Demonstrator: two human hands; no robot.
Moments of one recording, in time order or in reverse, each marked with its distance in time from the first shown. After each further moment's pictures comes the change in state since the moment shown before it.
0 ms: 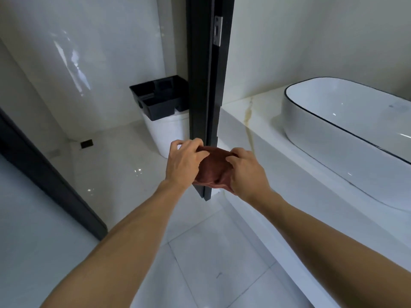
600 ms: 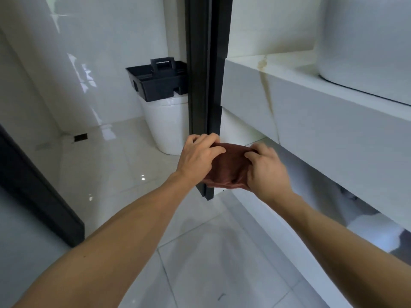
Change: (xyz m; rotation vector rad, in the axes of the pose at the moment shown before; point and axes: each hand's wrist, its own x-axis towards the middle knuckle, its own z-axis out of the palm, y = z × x) left_hand -0.024 0.014 0.204 -0.063 0.310 0.214; right_hand -0.011 0.104 0.187 -0.026 0.165 0.047
